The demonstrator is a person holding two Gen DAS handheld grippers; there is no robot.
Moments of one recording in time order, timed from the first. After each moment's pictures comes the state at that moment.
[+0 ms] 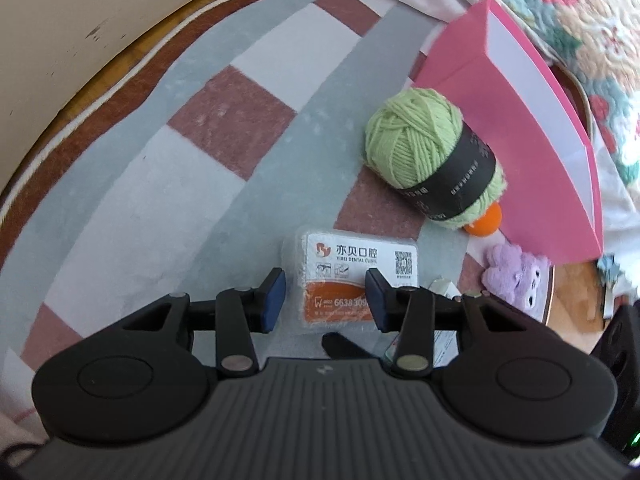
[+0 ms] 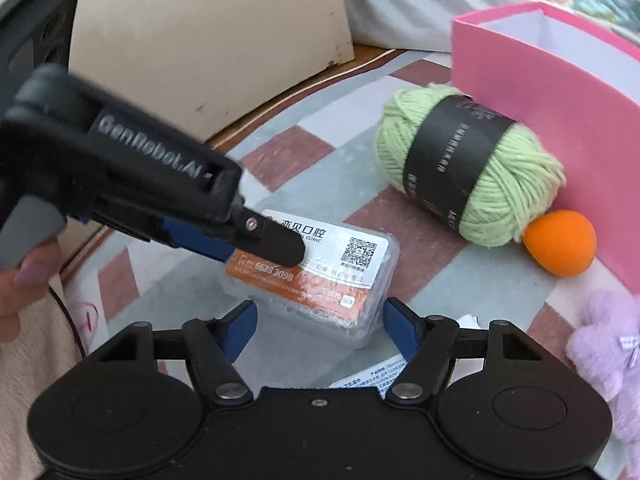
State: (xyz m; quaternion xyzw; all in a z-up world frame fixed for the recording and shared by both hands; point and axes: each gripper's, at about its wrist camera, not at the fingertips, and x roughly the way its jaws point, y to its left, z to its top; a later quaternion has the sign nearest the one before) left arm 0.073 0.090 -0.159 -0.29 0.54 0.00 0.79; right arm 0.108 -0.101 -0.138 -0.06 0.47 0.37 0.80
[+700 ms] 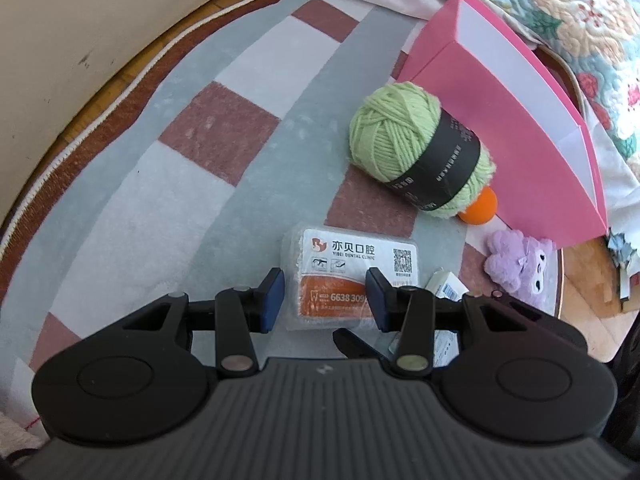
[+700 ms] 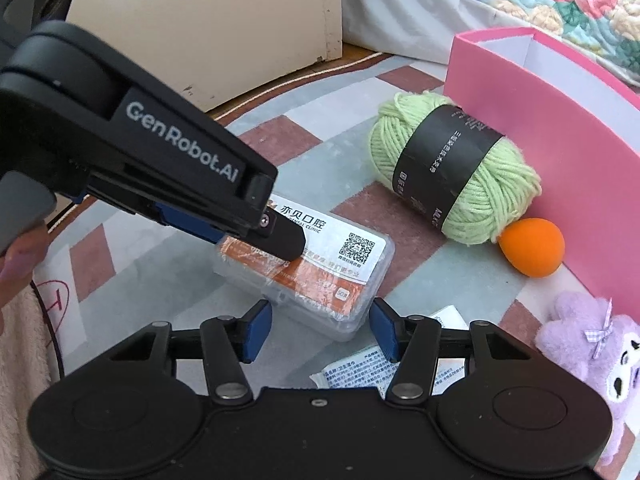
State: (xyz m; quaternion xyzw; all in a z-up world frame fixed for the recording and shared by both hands) left arm 0.065 0.073 -0.149 -0.24 0.53 0.00 0.81; right arm 0.089 -0.085 -0.132 -0.14 0.45 0.32 0.82
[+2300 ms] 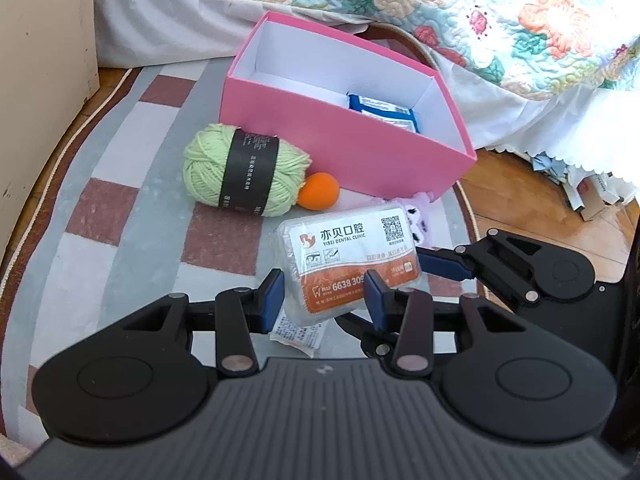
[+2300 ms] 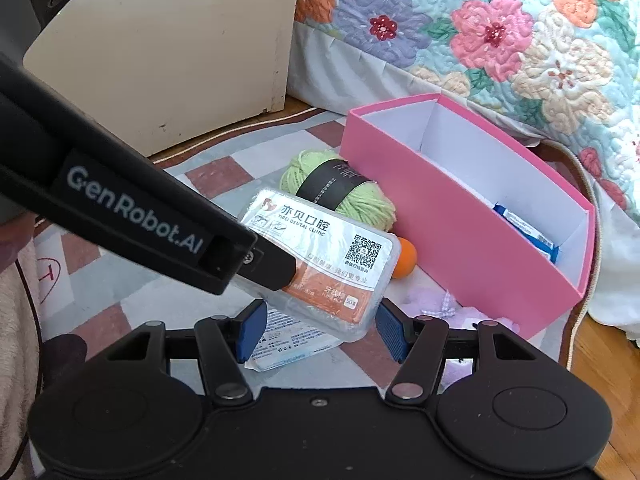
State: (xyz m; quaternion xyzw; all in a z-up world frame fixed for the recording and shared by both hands) left arm 0.035 -0.012 -0.070 -0.13 0.46 -0.14 0.87; right arm 0.046 -0.147 -0.064 -0.18 0.38 0.24 0.87
